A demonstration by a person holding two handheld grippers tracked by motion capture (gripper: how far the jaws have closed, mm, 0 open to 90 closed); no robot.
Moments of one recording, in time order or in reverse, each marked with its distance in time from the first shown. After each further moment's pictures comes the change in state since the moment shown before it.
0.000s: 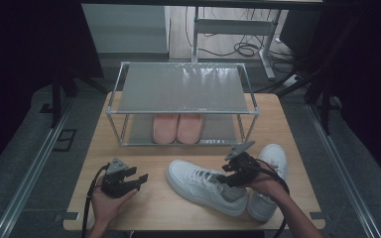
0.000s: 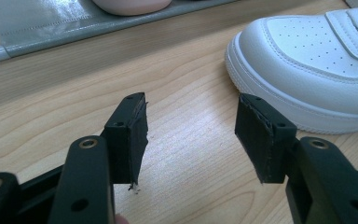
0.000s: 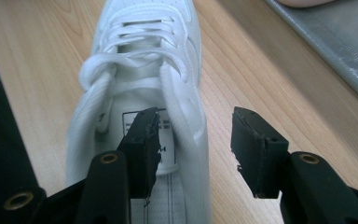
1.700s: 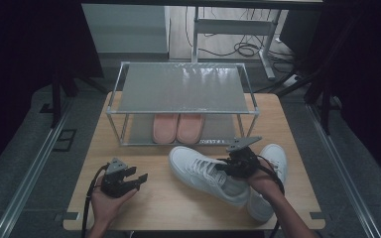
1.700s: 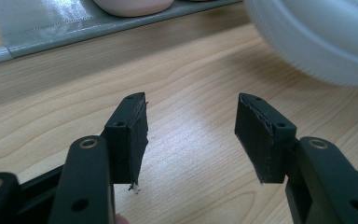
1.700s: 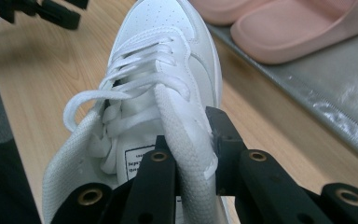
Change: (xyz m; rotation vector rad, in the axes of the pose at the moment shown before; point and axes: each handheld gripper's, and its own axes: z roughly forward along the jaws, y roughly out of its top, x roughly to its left) left arm 0.000 0.000 -0.001 -0.007 0.003 -0.005; right arm 0.005 0.015 -0.018 -0.195 -0.034 0.066
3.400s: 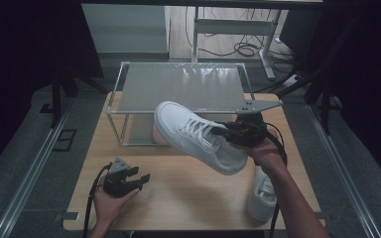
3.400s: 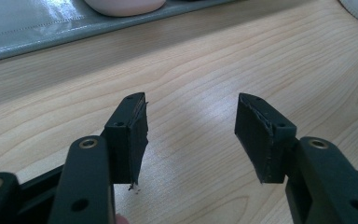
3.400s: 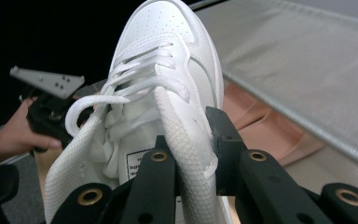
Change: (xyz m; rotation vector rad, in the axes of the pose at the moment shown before) left arm -0.004 0.002 0.004 0.009 -0.015 0.002; right arm -0.004 0.092 -0.062 -0.285 0.019 0.003
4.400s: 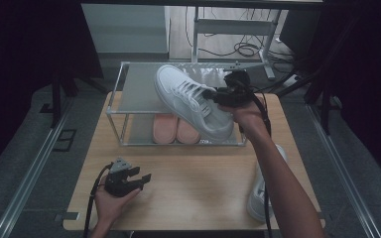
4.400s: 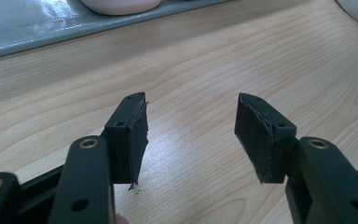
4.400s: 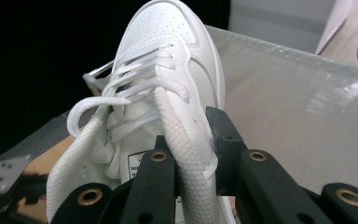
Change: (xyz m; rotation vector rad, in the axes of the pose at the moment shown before) left arm -0.001 0.001 0.003 0.004 -0.012 -0.006; right arm -0.036 0.069 0.038 -0.004 -0.143 0.139
